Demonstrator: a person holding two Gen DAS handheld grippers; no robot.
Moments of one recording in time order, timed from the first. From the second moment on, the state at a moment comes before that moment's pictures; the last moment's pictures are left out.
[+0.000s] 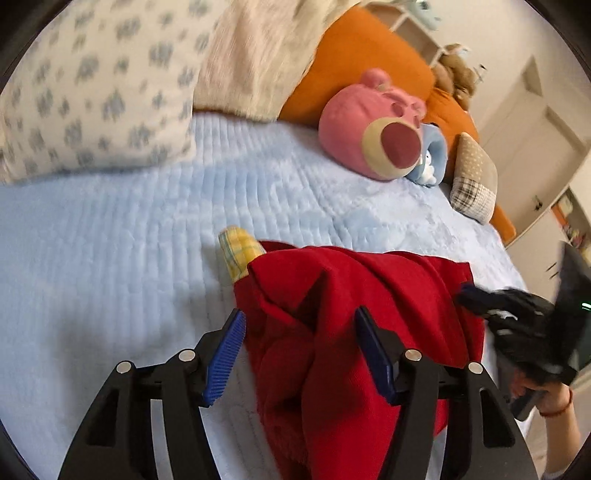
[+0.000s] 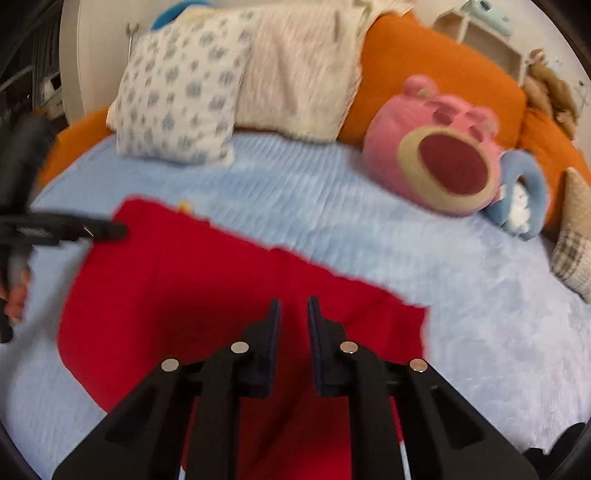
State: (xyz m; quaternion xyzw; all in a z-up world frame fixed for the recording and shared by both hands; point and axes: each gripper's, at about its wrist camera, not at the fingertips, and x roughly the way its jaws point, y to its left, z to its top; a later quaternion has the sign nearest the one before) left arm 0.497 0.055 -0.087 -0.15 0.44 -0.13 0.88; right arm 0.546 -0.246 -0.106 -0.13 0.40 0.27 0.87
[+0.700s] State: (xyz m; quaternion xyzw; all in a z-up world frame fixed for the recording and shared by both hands) left arm 0.524 0.027 -0.116 -0.11 0.46 -0.10 0.88; right arm 0.591 -0.311 -0.167 -0.02 0.44 0.19 0.87
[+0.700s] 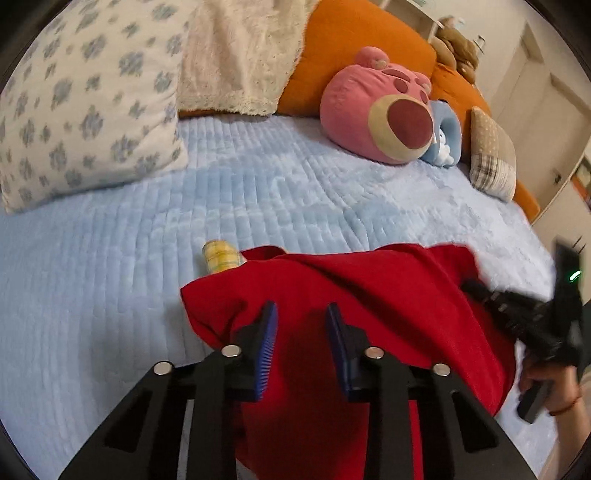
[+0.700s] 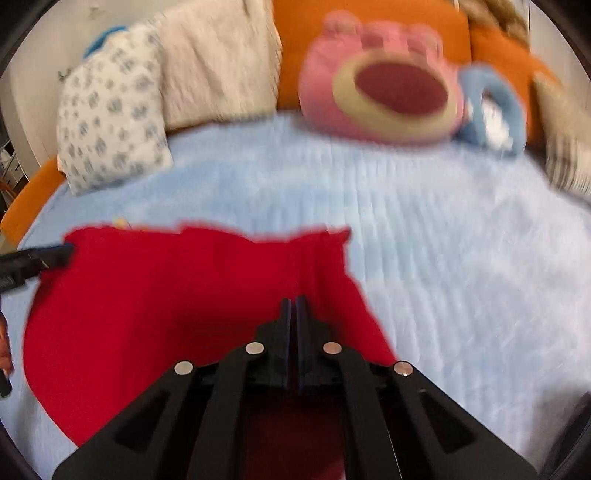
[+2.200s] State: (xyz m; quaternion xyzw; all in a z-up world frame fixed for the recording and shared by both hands) left arm 0.363 0.037 -0.167 -0.42 0.52 -0.06 0.74; right arm 0.441 -0.366 -0.211 0.43 0.53 0.24 0.69
